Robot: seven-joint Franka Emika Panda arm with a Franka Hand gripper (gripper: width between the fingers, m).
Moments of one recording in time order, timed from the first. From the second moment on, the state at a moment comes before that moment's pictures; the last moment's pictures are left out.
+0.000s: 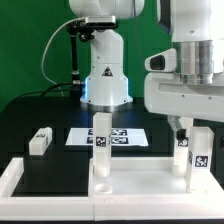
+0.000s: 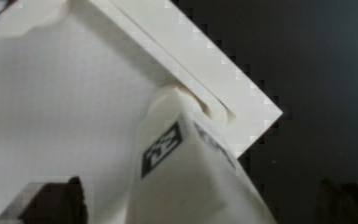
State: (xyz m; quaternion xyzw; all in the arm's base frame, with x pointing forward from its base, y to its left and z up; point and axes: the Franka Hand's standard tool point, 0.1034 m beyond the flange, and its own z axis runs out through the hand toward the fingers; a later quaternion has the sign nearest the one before) arm 0.642 0.107 0.113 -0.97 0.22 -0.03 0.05
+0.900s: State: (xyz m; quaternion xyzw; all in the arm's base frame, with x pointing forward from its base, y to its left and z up) arm 0.642 0.107 0.110 -0.93 0.36 -0.02 0.05
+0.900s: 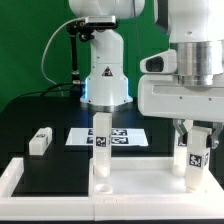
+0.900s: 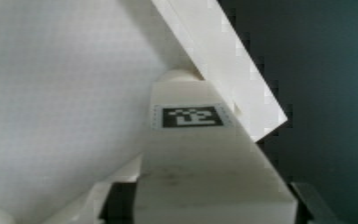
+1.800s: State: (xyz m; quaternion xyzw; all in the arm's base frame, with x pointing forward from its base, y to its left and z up) arm 0.641 0.105 0.109 -0.78 0.62 0.00 0.07
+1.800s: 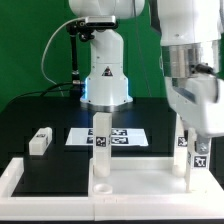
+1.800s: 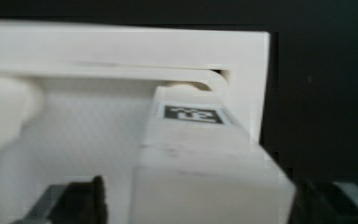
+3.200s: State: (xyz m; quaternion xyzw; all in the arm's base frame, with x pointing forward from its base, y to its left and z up) arm 0.643 0.108 0.106 -0.96 0.26 -0.04 0.04
